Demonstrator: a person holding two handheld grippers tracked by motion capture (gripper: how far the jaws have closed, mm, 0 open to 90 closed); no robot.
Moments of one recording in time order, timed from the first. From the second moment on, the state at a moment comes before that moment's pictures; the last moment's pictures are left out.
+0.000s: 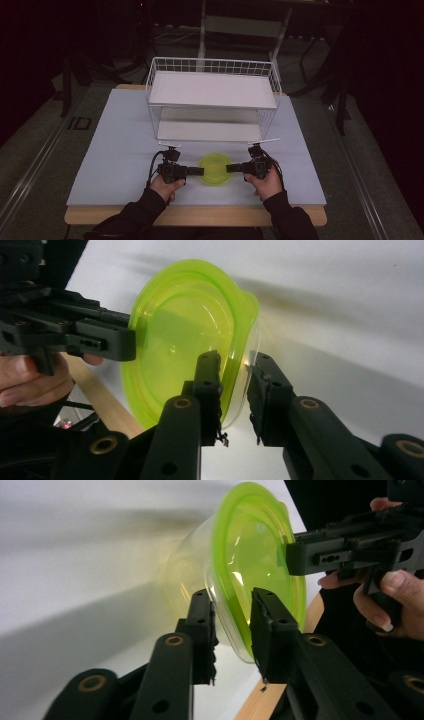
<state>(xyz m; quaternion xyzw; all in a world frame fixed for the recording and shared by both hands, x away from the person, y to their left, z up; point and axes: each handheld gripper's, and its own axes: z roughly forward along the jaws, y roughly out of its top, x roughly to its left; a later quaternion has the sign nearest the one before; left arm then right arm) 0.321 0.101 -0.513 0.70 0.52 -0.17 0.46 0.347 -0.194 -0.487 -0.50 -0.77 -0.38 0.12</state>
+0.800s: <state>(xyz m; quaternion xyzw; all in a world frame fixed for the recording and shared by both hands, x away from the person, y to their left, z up) 0.311 0.111 -0.432 0.71 0.48 -0.09 0.51 0.327 -0.187 -0.409 -0.45 -0.77 -0.44 0.03</state>
